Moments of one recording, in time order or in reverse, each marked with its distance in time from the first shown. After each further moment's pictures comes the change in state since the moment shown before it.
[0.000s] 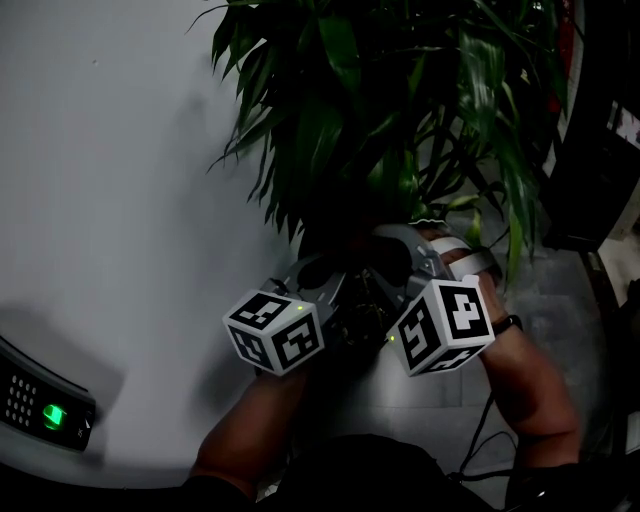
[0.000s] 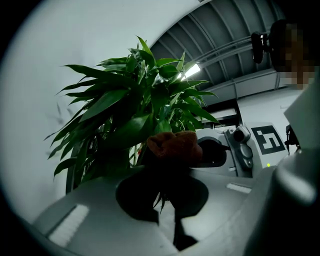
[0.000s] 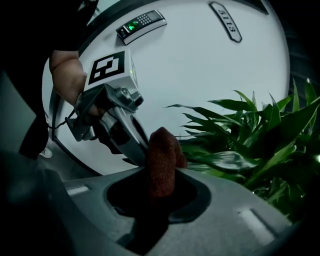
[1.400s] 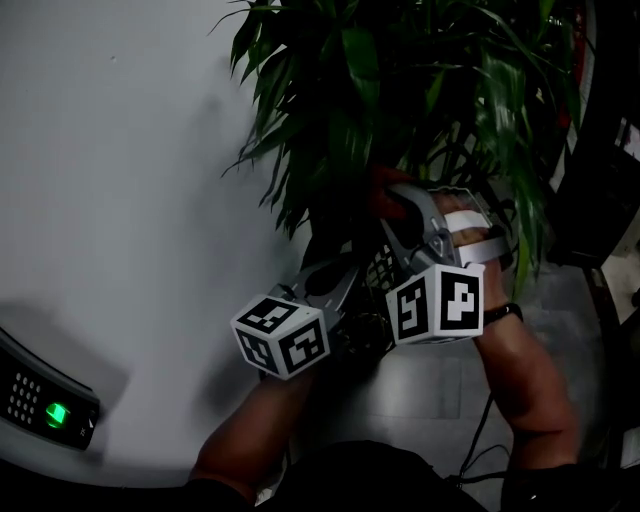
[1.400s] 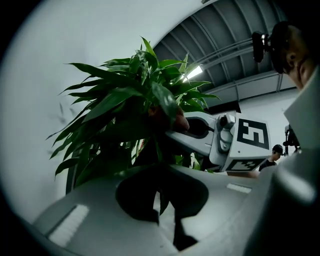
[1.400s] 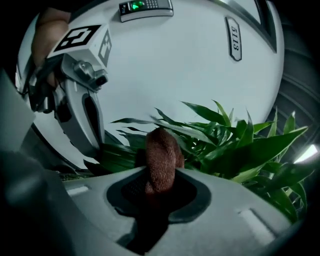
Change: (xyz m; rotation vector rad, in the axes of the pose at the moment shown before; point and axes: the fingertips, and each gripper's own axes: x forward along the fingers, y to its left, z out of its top) left arm -0.001 0.007 0.003 -0.020 -0.012 0.004; right arm 0.008 -0.084 0.002 -0.139 0.066 -0.358
